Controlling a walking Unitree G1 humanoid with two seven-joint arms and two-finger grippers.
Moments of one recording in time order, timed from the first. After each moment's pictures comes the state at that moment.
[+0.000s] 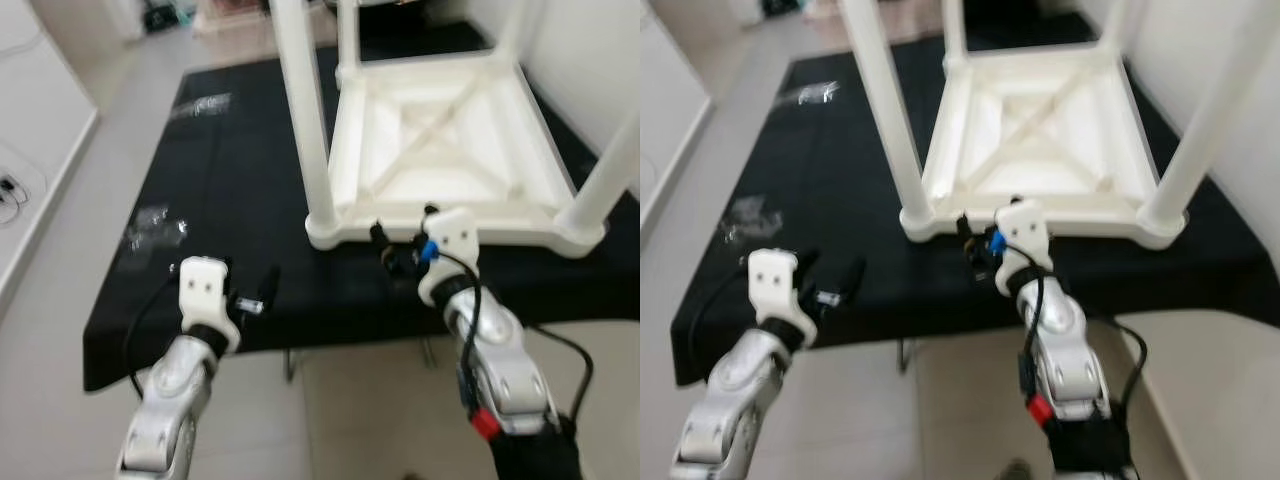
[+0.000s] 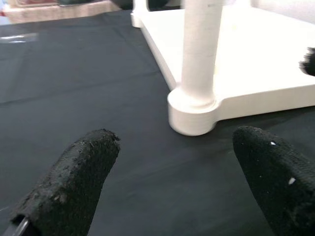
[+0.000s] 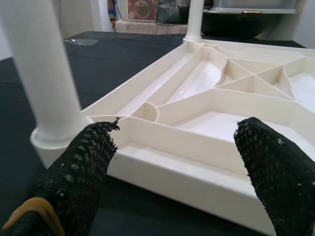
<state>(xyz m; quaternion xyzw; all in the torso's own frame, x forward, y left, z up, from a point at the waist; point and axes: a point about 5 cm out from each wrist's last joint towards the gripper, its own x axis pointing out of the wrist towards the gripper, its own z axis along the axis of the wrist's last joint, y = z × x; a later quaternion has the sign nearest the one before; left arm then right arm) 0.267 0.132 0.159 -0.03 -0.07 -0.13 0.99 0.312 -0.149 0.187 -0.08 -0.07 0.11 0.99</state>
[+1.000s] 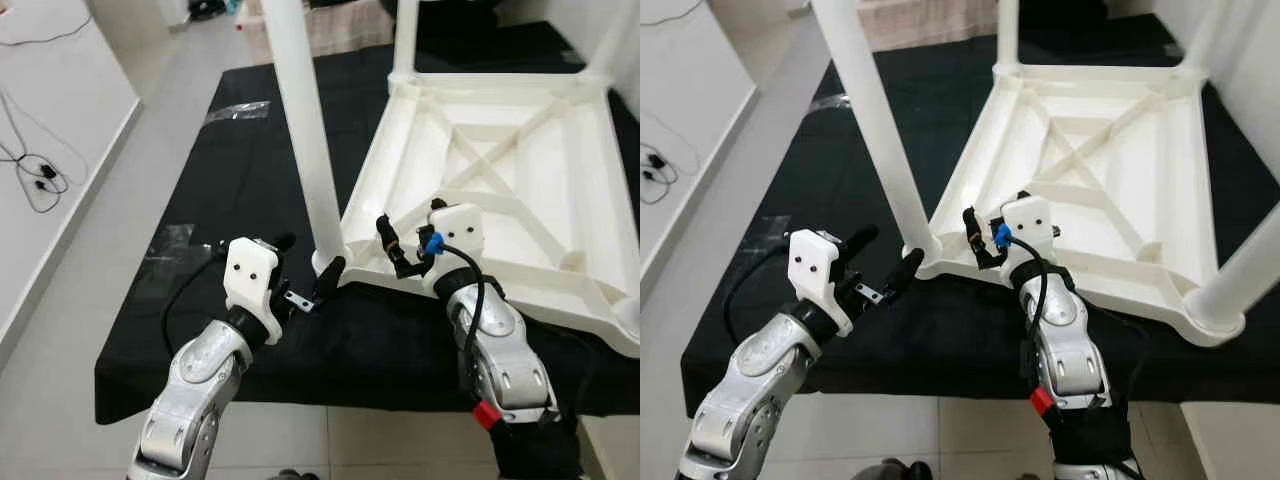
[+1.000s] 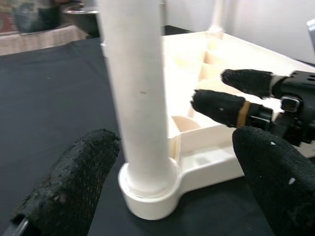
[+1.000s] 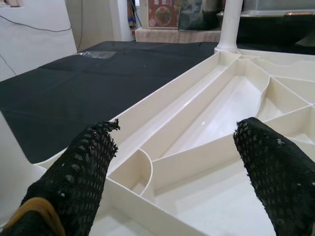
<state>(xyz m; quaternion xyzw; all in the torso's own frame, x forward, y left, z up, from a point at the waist) 0.258 0.095 0.191 -0.03 -0.10 -0.26 0.96 0.315 -0.145 0.186 -0.08 -0.07 0.11 0.99</state>
